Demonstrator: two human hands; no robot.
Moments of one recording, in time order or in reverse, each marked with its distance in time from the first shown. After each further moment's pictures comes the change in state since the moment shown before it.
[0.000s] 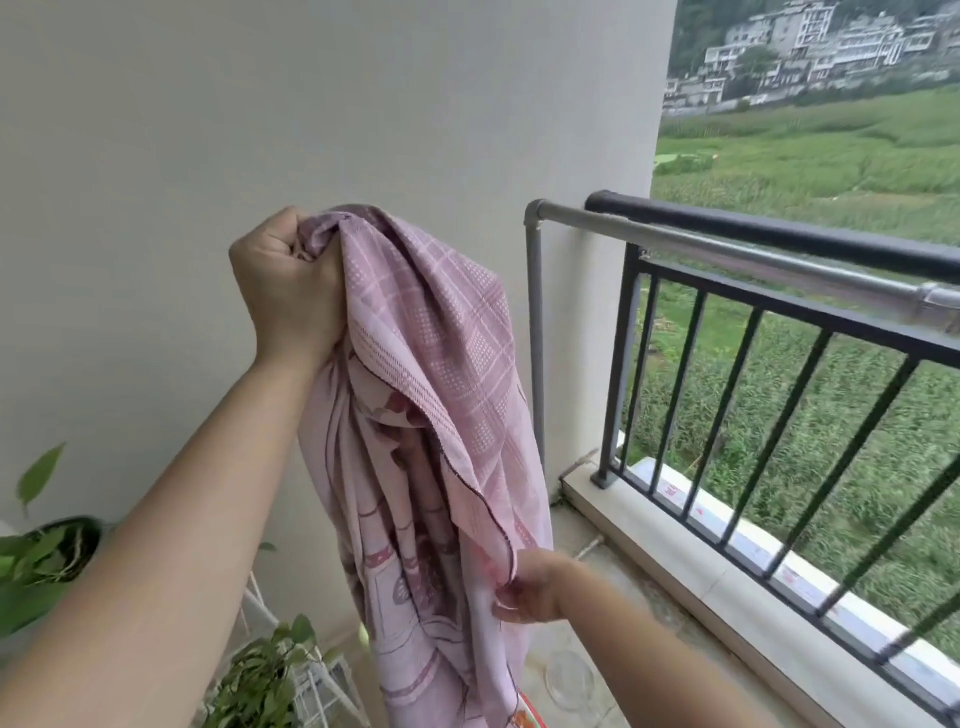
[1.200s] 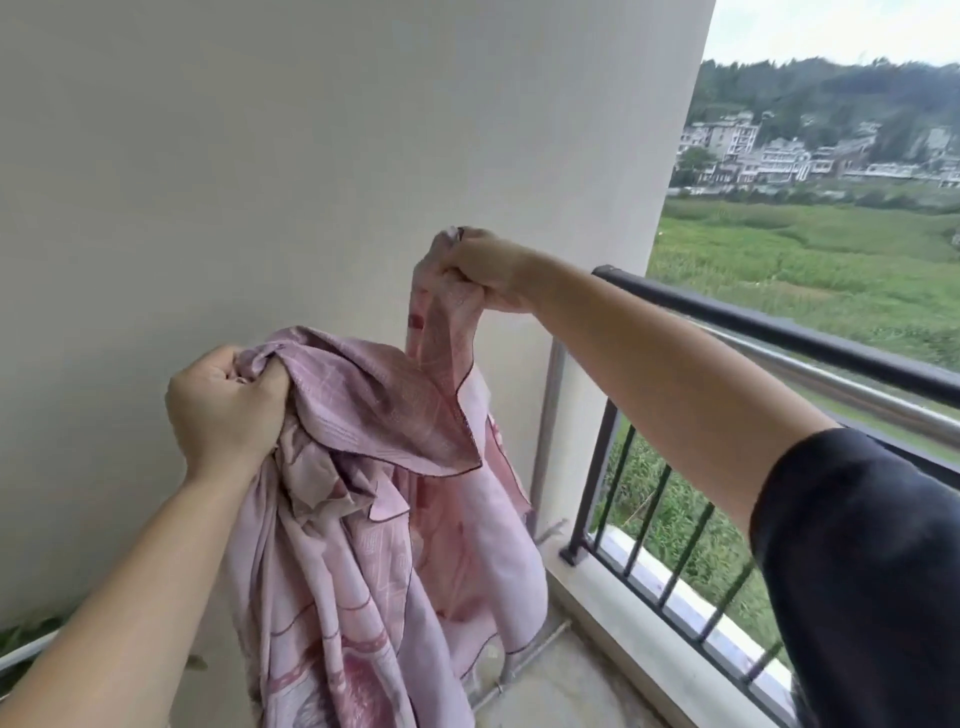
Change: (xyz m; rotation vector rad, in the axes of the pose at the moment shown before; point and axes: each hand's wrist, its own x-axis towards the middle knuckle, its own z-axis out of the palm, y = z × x) left_hand 0.035 -0.175 -0.051 0.371 0.125 -0.302; right_hand -0.140 -0.407 0.128 -0.563 0.116 -0.954
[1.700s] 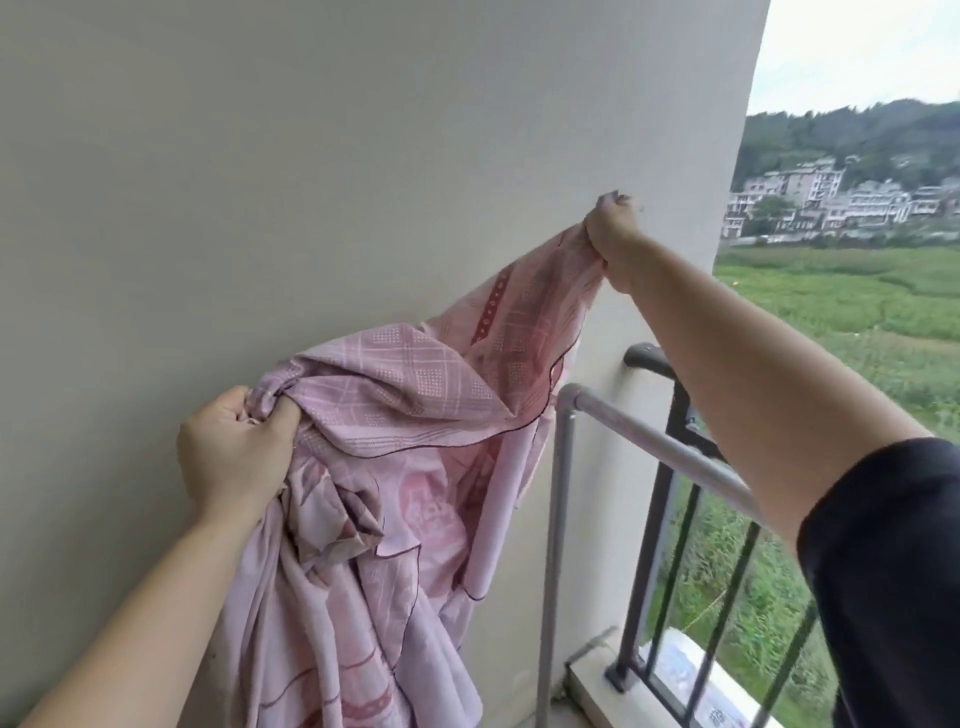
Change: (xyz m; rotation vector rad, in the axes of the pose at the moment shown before) left_hand 0.049 0.052 0.103 0.109 0.140 0.005; right_hand 0.107 -0.033 -0.224 0.118 0.635 -0.175
